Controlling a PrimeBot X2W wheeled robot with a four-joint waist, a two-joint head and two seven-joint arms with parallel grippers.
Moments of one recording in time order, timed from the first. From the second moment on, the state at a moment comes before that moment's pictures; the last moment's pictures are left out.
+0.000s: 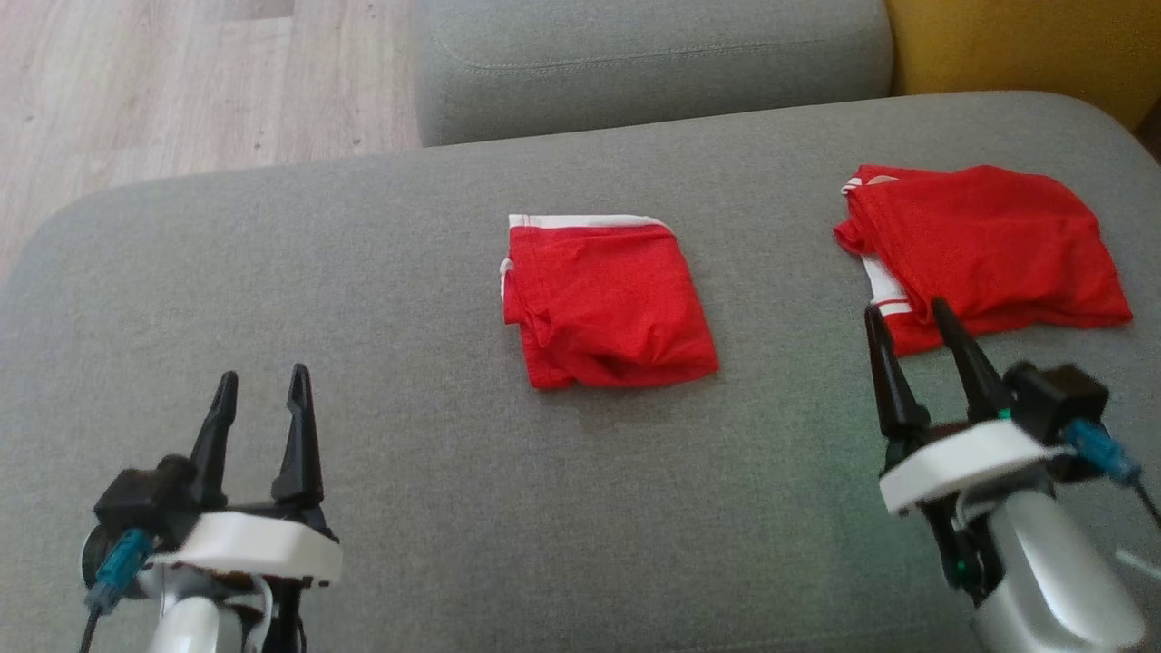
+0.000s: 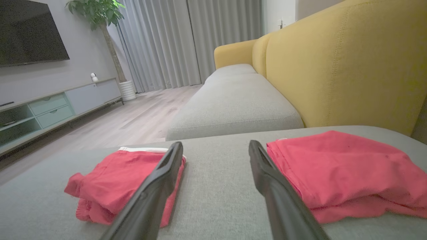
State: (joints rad) left arm -0.02 0.06 -0.01 0.18 -0.21 -0.07 -0.25; right arm -0.27 -0.20 0.23 0.48 0.38 0.13 -0.25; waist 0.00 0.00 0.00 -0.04
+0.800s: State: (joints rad) left arm 0.00 0.05 0.02 0.16 -0.17 -0.09 -0.25; right arm -0.21 -0.14 0.15 0.43 0.26 0.13 -0.22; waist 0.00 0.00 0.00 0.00
